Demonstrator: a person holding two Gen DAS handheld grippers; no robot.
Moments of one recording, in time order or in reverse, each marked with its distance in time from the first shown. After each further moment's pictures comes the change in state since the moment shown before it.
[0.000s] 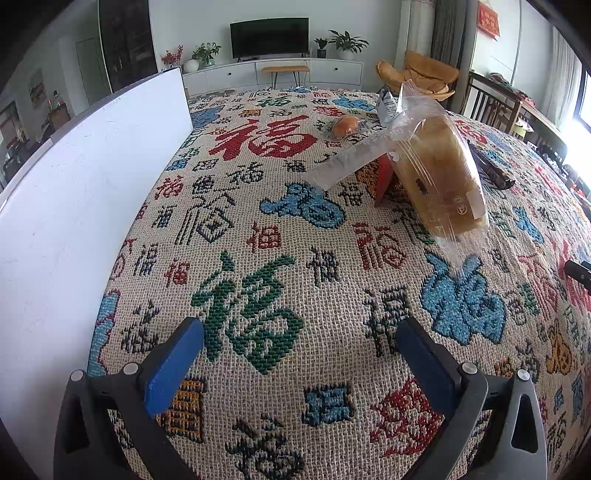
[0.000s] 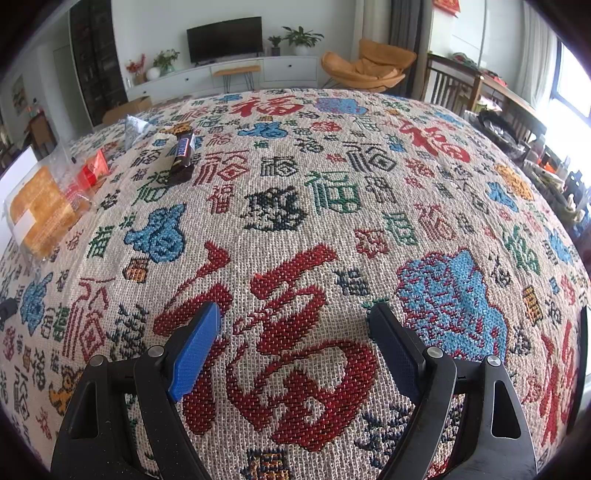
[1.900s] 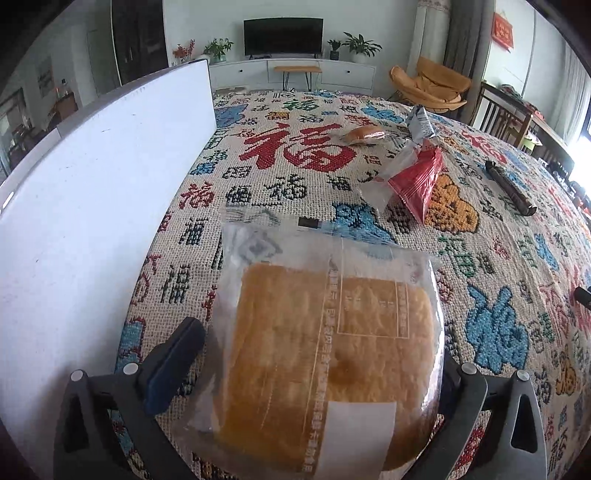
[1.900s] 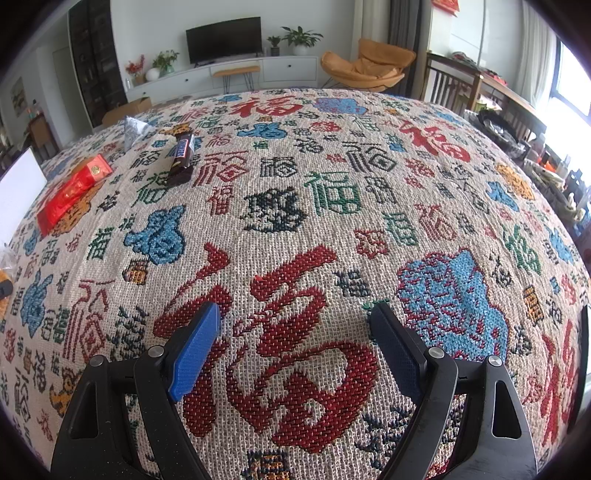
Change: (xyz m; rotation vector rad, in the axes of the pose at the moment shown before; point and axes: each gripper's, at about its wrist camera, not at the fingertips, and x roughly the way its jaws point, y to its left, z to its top) left arm 0.011 0.041 0.017 -0.037 -0.002 0.017; right arm 0.001 0.001 0.001 0.005 -0.001 0.004
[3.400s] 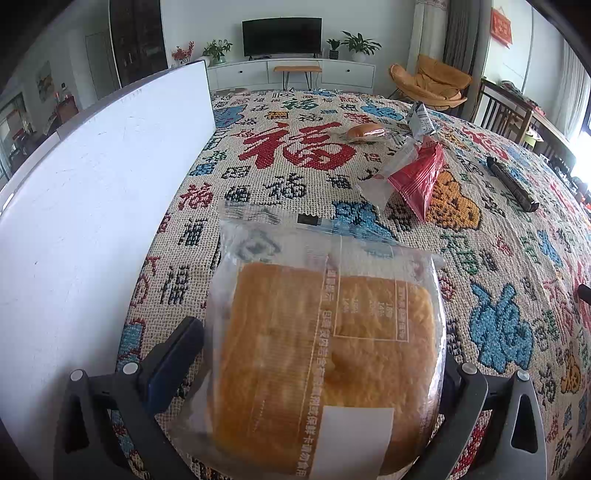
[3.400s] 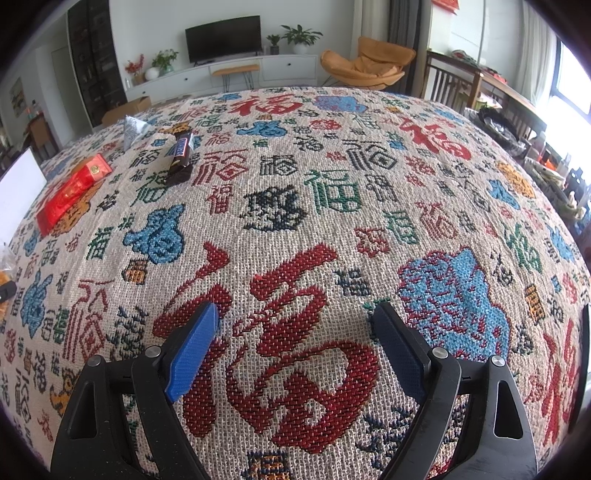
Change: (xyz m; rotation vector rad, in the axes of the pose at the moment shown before) left arm 0.001 0.000 -0.001 0.004 0.000 0.001; right arm 0.003 0.000 0.002 0.005 0.010 0.013
